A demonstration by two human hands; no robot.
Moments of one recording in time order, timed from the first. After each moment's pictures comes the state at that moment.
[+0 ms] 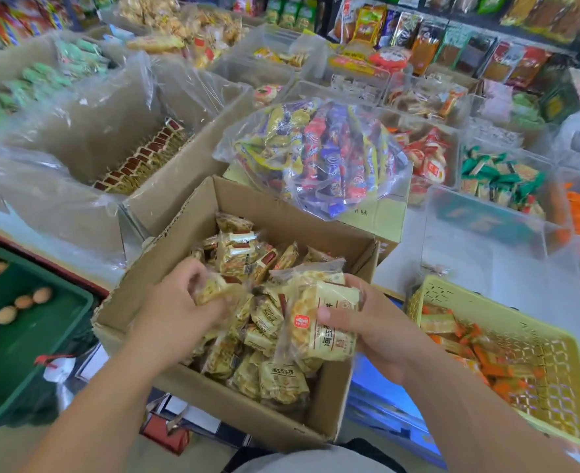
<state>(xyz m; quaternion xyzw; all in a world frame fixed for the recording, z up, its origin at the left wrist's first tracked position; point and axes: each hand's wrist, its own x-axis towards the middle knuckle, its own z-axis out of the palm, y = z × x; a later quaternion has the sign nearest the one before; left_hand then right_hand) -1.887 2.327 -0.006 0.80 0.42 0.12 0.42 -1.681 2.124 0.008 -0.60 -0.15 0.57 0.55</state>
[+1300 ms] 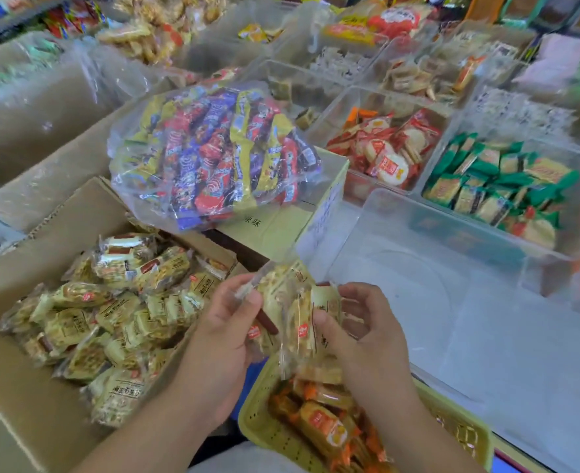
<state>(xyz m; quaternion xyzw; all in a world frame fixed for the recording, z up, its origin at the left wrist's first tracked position) -1.587 2.096 -0.027 0.41 0.42 0.27 0.77 -1.440 1.982 -0.047 -0.74 -0.24 0.30 0.54</state>
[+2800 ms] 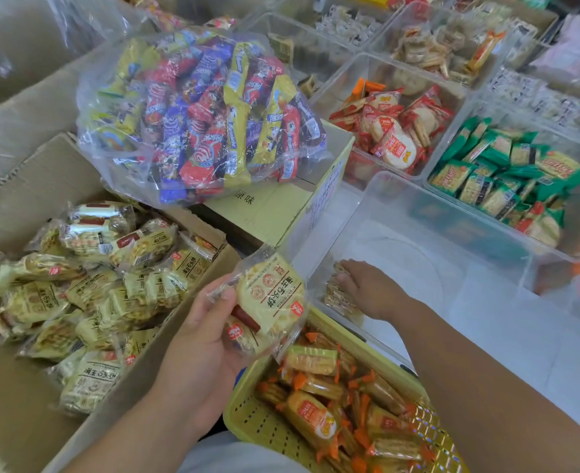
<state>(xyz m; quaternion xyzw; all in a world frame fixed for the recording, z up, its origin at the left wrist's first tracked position) -1.593 2.091 -0.046 0.25 0.44 0.27 0.81 -1.311 2.038 -0.171 -0.79 -0.48 0.37 0.06</state>
